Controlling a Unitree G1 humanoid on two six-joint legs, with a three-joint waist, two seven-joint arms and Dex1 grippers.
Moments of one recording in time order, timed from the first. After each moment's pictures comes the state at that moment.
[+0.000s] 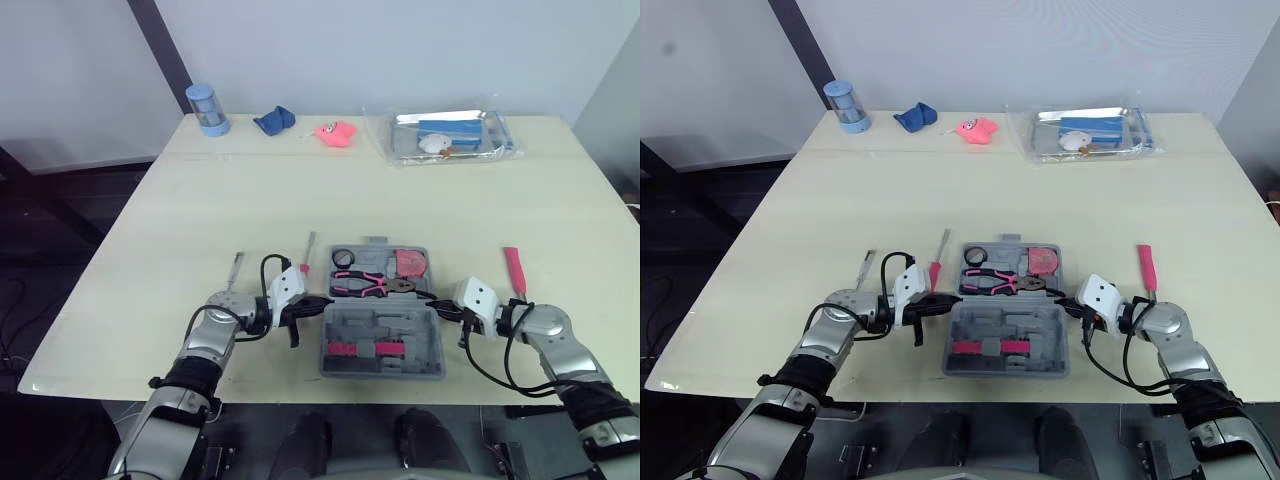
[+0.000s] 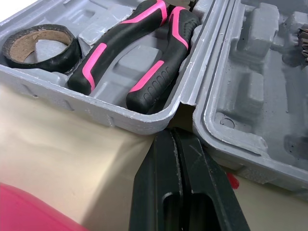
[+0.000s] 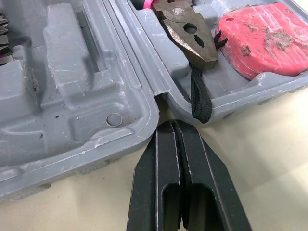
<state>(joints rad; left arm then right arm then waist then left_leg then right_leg) -0.42 0.47 -0.17 0.58 -0.10 -0.14 -1.14 -0.26 -0.54 0.15 0.34 0.04 -0.12 0.98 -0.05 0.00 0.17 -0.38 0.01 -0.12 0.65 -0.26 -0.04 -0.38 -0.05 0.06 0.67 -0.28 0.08</state>
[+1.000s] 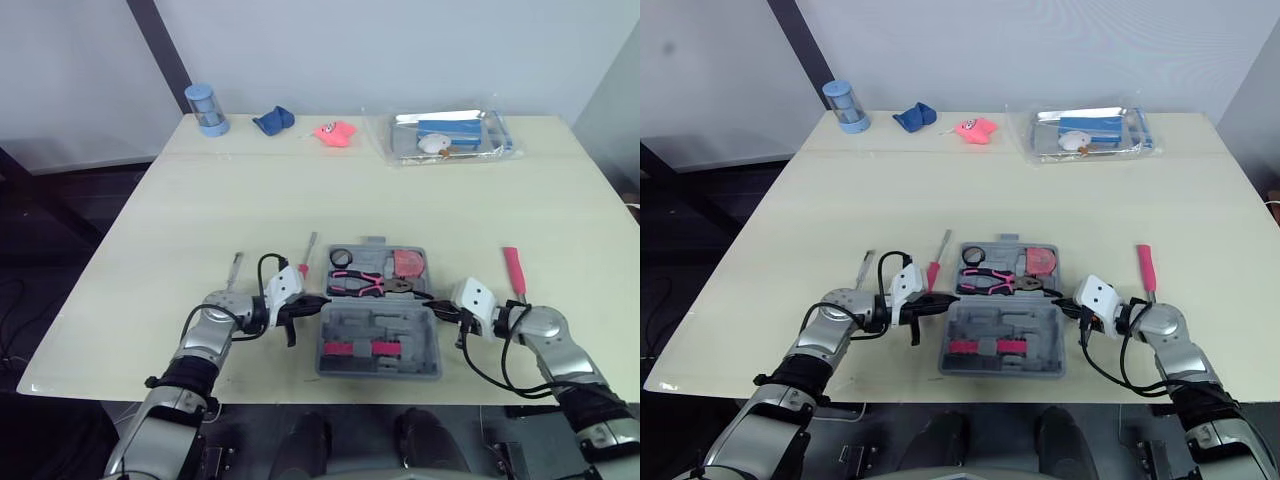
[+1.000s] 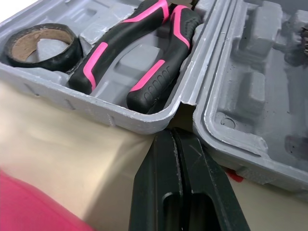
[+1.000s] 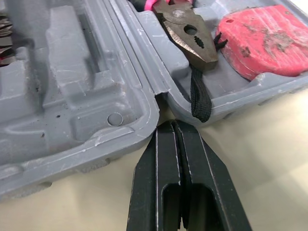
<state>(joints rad) -0.42 0.48 -0.17 0.58 -0.10 -0.14 -1.14 -0.24 -0.53 0.15 0.32 0.05 -0.11 0.99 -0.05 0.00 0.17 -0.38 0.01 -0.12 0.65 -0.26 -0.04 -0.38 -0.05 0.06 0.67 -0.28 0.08</state>
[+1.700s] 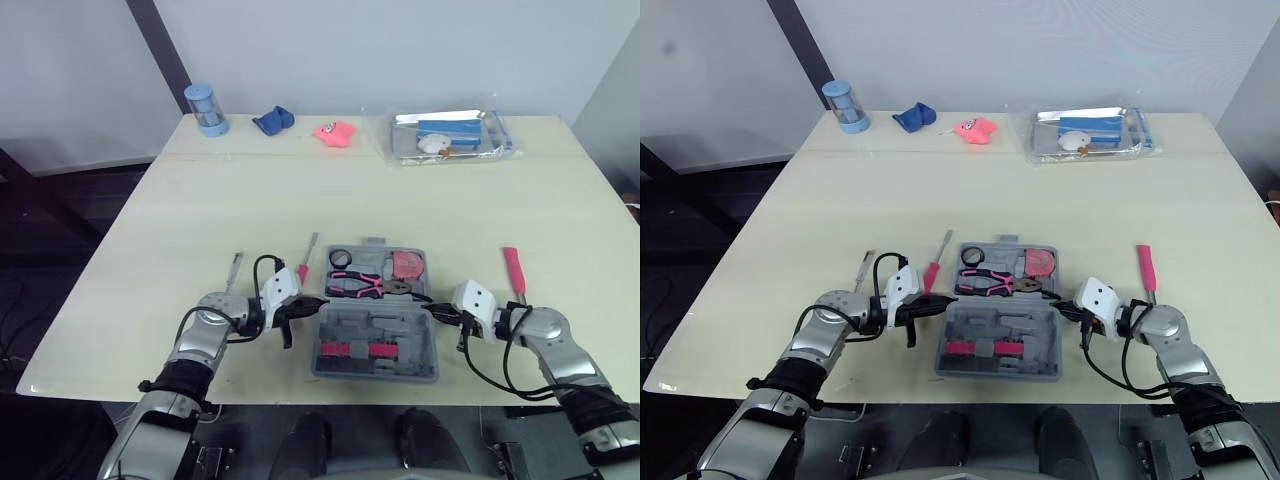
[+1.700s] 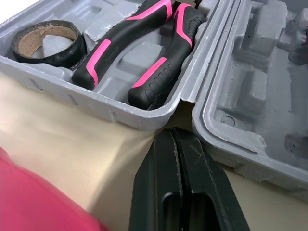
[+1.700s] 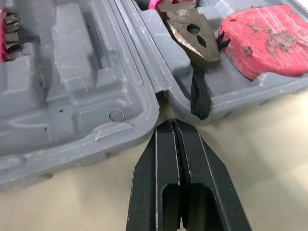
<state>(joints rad) -0.39 0.51 -0.17 0.54 -0.10 -0.14 -1.14 -0.22 -0.55 0.14 0.30 0.06 -0.11 0.99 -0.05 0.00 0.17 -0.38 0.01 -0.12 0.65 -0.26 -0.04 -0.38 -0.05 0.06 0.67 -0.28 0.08</state>
